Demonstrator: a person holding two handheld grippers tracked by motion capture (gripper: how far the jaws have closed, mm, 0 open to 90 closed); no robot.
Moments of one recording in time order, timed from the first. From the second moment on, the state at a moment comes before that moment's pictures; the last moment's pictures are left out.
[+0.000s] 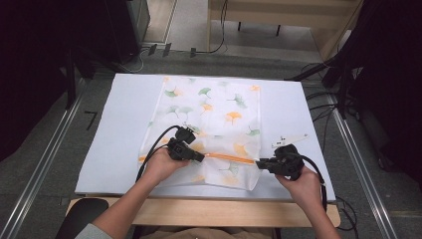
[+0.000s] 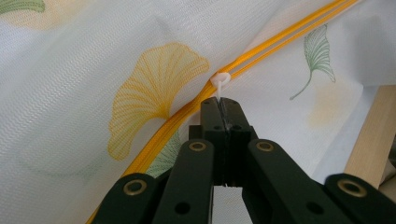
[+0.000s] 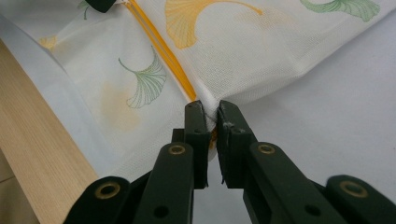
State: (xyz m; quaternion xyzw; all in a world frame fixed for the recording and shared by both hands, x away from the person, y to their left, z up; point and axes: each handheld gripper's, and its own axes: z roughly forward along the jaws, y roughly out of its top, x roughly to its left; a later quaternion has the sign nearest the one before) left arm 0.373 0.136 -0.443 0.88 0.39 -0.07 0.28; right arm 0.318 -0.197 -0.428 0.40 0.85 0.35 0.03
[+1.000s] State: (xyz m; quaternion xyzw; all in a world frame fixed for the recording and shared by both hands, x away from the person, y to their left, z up) left arm 0.367 0.196 -0.434 0.86 0.42 -0.05 0.28; right arm 0.323 -0.196 -0.428 0.39 0.85 0.34 0.03
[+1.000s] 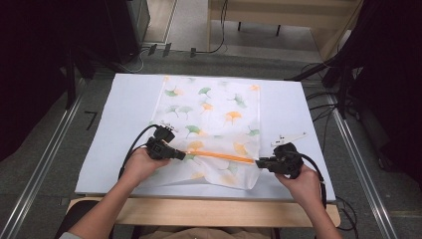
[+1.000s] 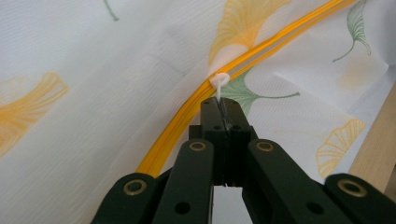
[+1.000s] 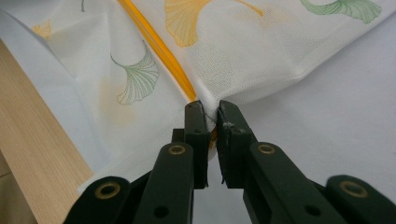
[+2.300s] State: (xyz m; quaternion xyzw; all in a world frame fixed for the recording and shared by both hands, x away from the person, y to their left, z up) left arm 0.368 0.205 -0.435 0.85 0.43 -0.06 0.28; right arm 0.323 -0.198 -0.430 0.39 0.85 0.34 0.02
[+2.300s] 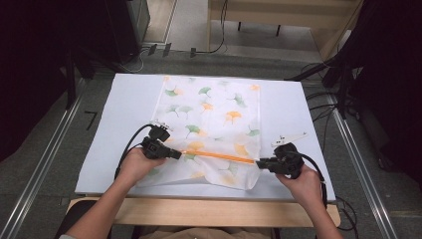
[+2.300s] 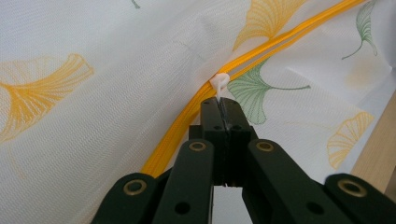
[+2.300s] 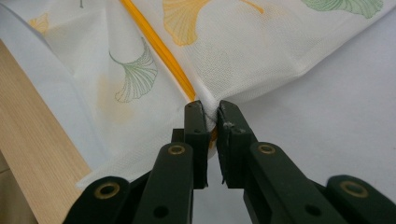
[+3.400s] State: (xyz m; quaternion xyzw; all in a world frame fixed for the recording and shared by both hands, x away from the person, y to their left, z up) left arm 0.363 0.246 -0.433 0.84 0.46 -0.06 0.27; right arm 0.327 -0.196 -0.430 0.39 0.86 0.34 0.02
